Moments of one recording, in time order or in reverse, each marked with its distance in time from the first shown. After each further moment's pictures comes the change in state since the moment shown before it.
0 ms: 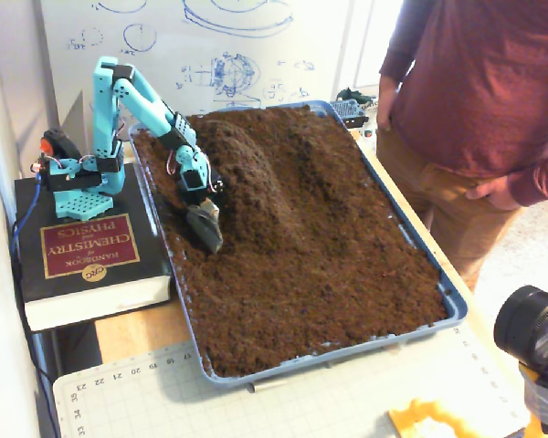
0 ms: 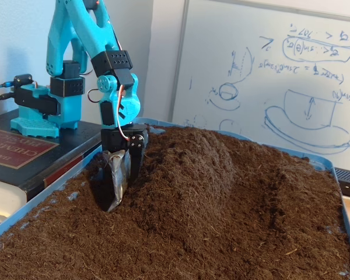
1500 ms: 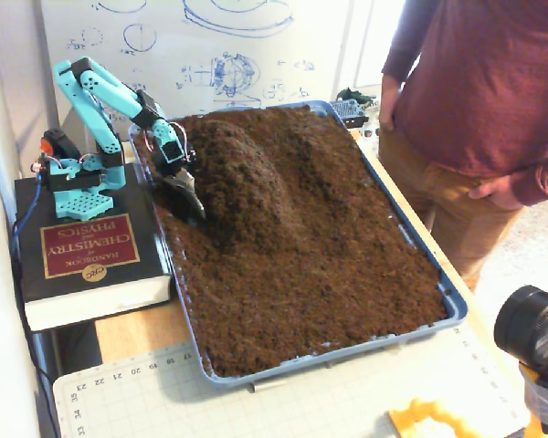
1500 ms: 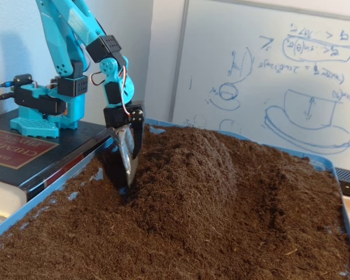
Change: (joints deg) arm -21.5 28.7 22.1 4.7 18.4
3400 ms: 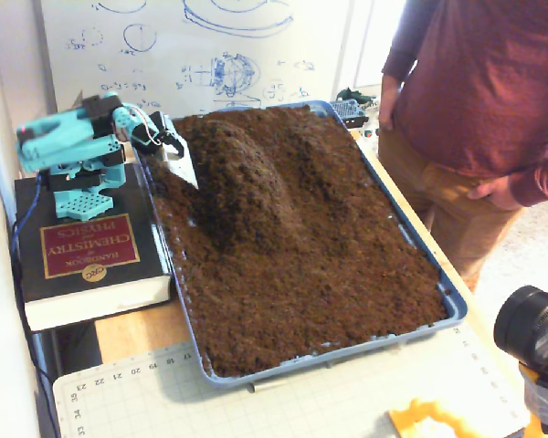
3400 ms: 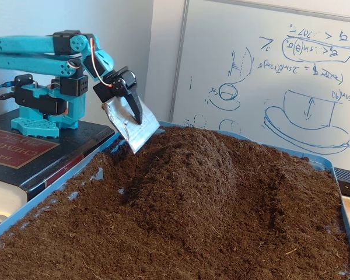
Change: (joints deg) arm -6.2 76.6 17.4 36.4 19.9
